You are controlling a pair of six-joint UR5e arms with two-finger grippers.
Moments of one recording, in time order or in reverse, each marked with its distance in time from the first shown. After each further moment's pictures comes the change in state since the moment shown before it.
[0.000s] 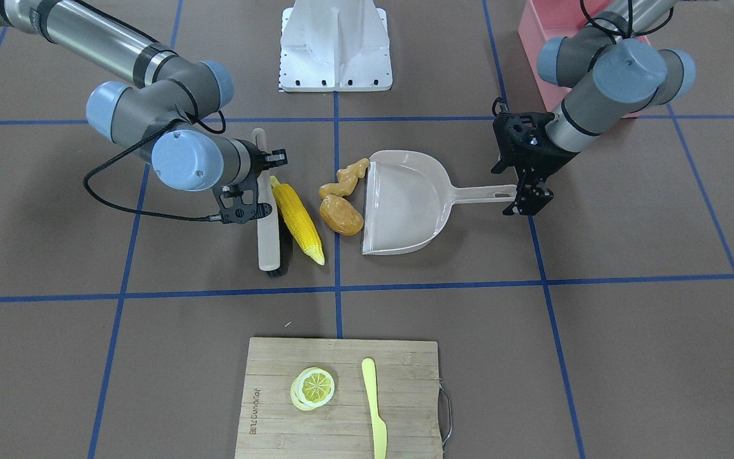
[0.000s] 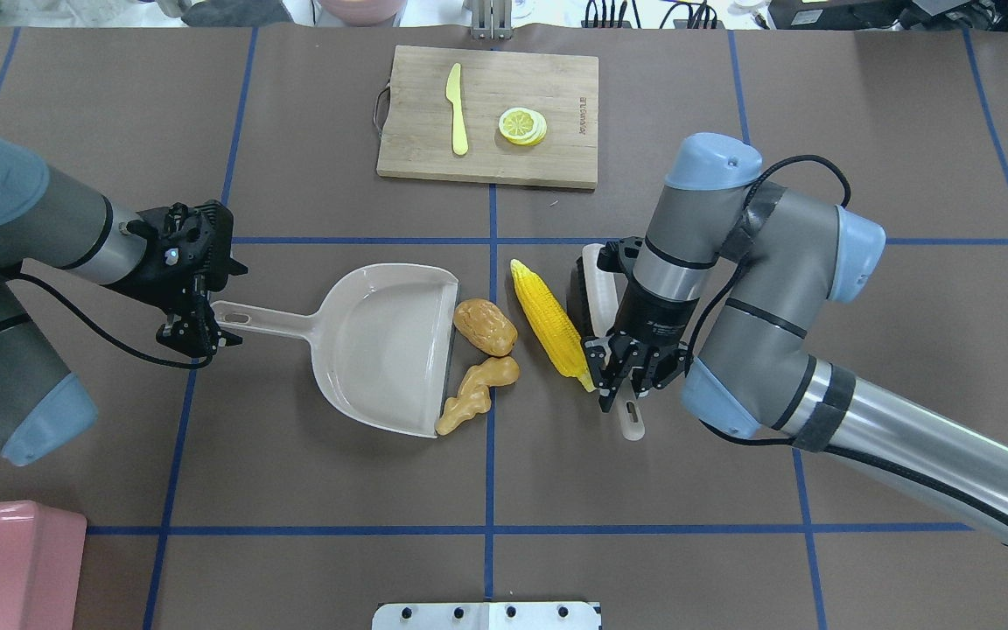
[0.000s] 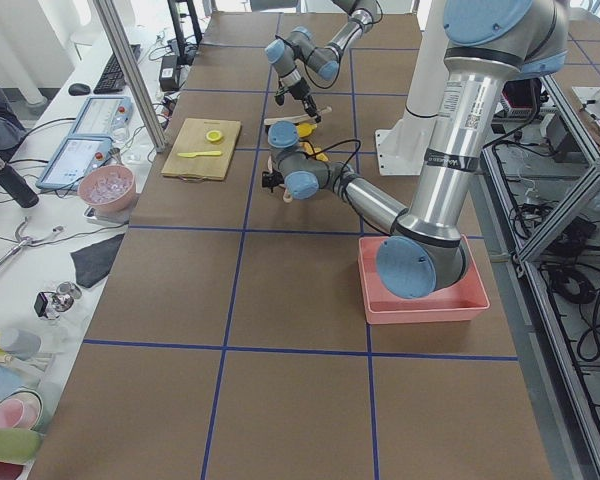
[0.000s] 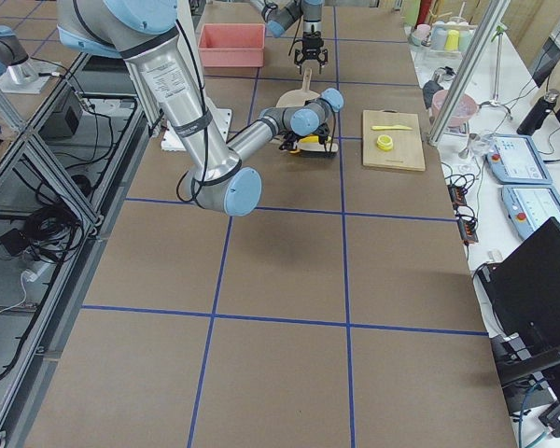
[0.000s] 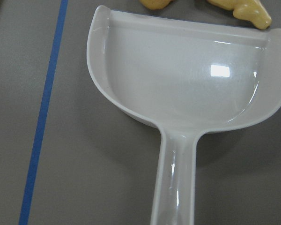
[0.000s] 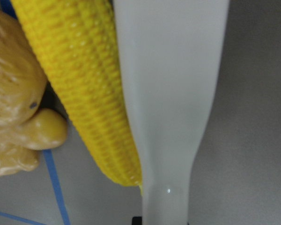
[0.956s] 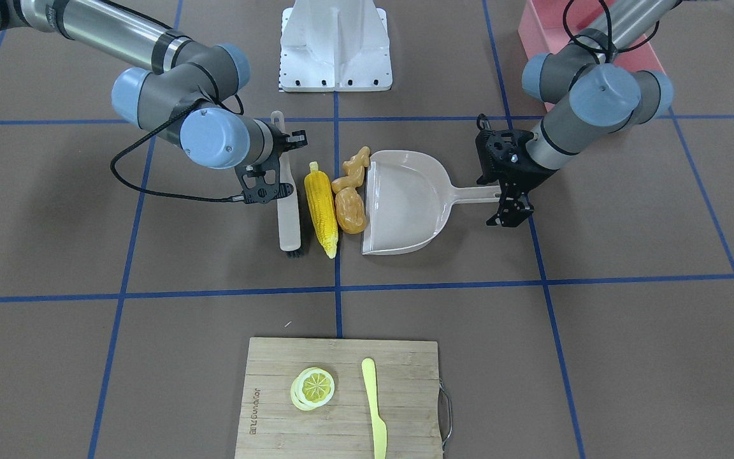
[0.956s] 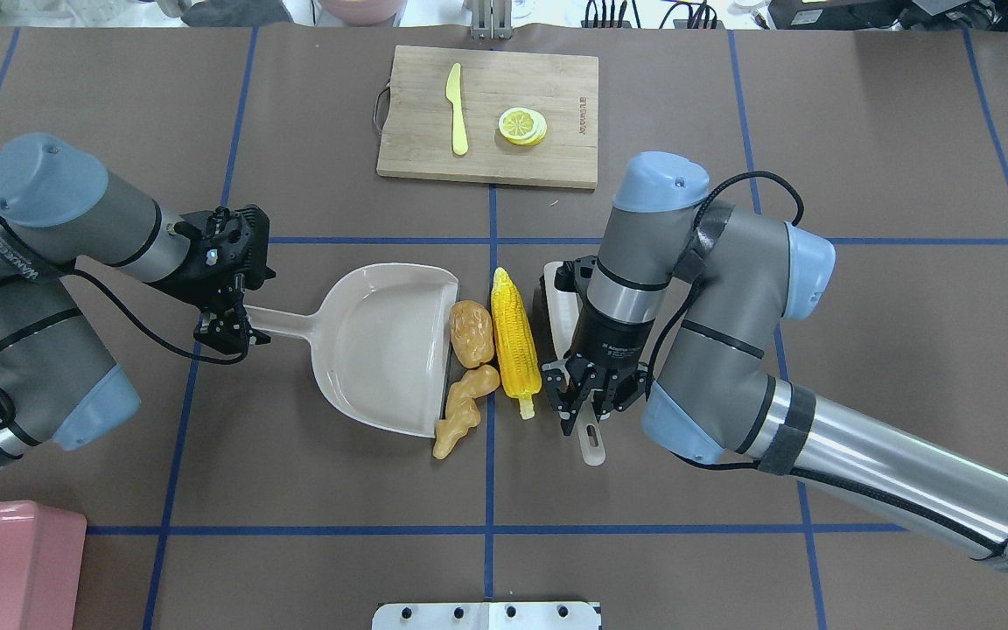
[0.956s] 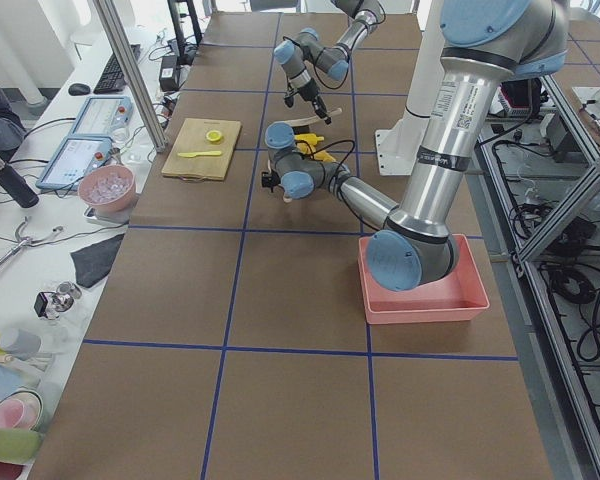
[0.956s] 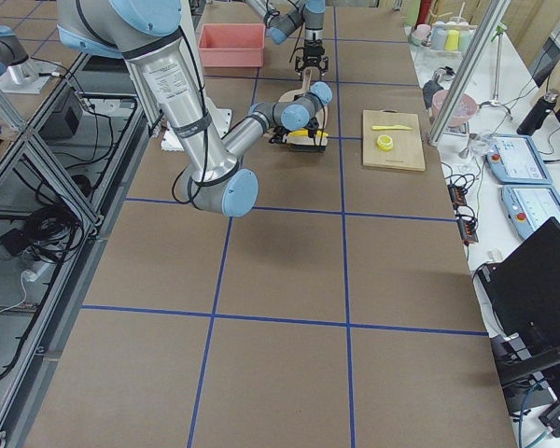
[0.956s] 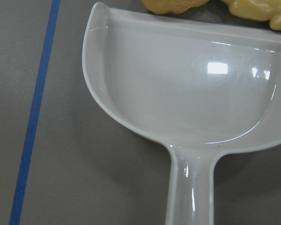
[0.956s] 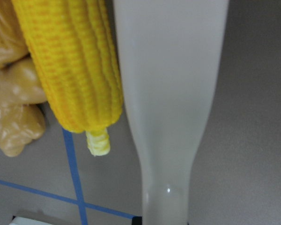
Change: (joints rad) left arm 0.024 -0.046 0.058 -0.011 -0.006 0.001; right arm -0.063 -0.057 0.113 0.006 -0.002 0.070
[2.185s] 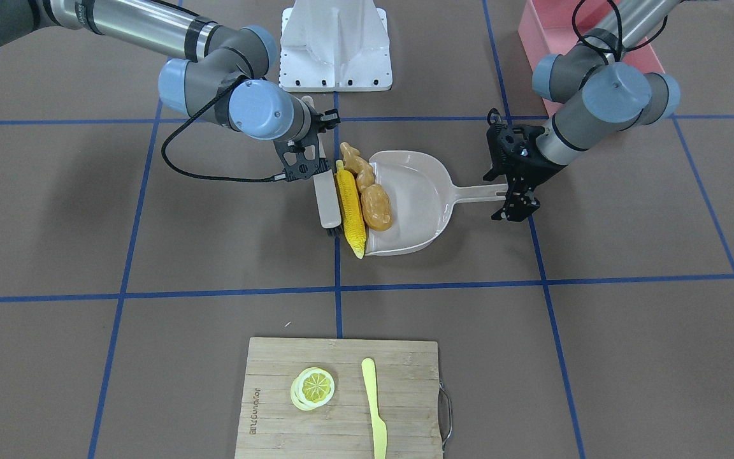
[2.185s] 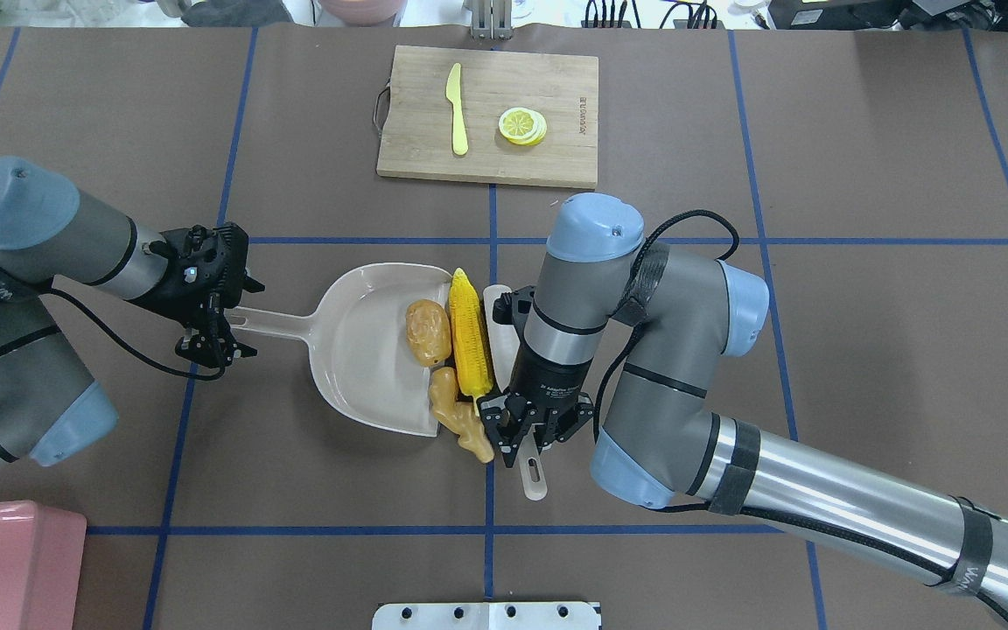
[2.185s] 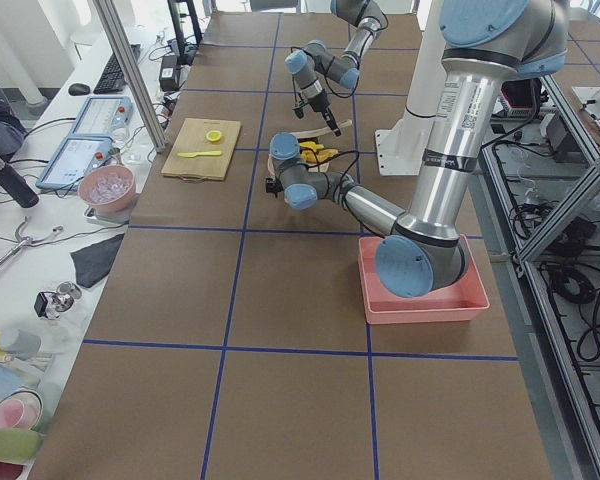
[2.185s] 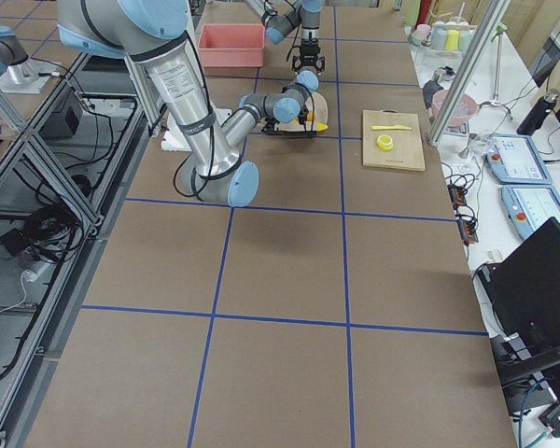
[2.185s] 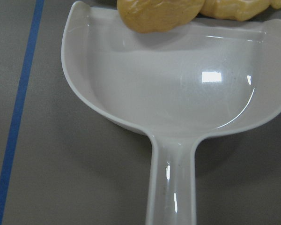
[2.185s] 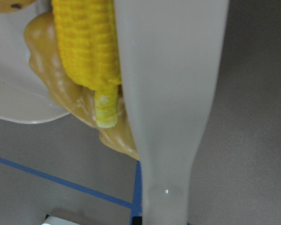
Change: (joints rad) left arm 0.007 0.062 0.004 -0.113 -0.007 0.003; right arm -0.084 0.094 -0.057 0.144 -0.076 0.105
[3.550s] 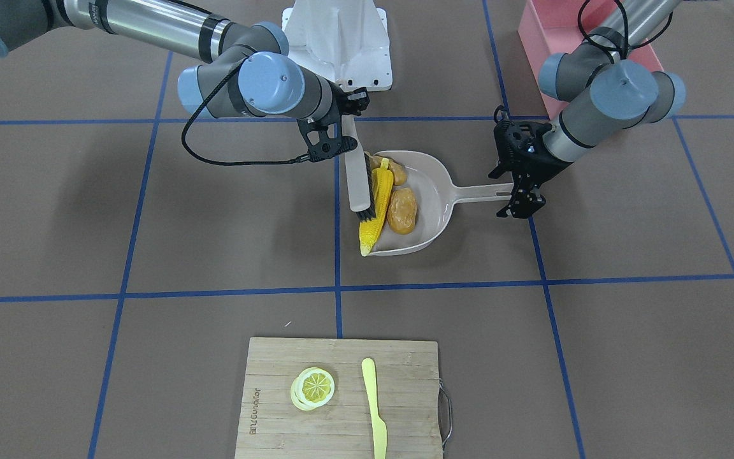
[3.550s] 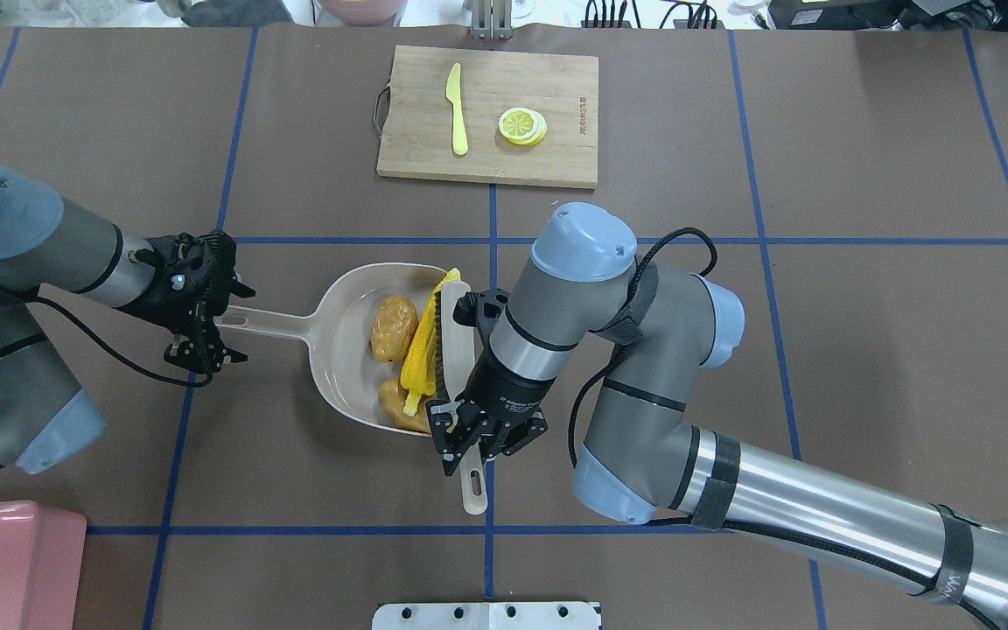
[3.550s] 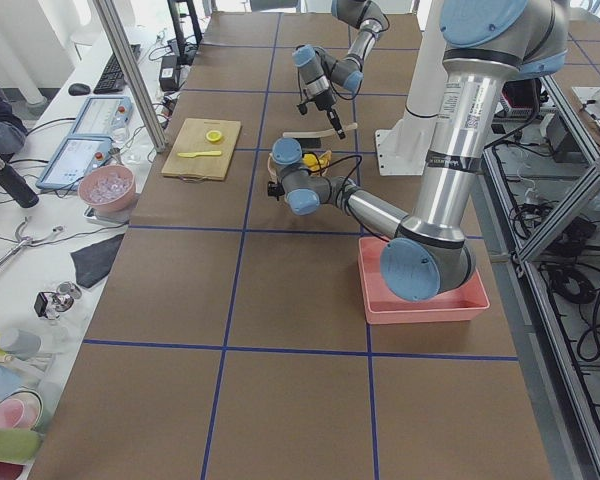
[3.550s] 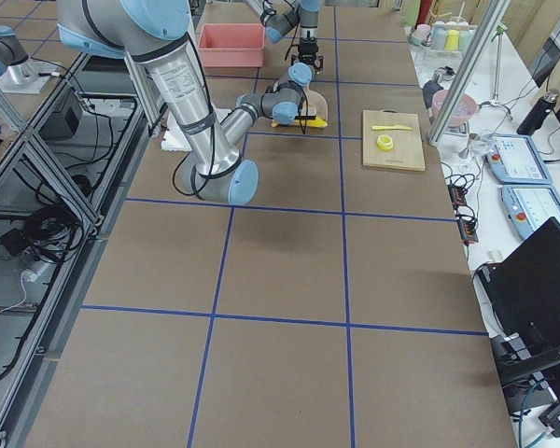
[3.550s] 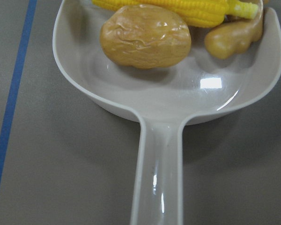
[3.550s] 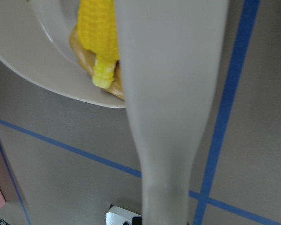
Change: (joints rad) left arm 0.000 0.024 -0.003 -0.029 -0.001 0.001; right arm -0.018 -0.022 0.019 0.321 0.000 0.264
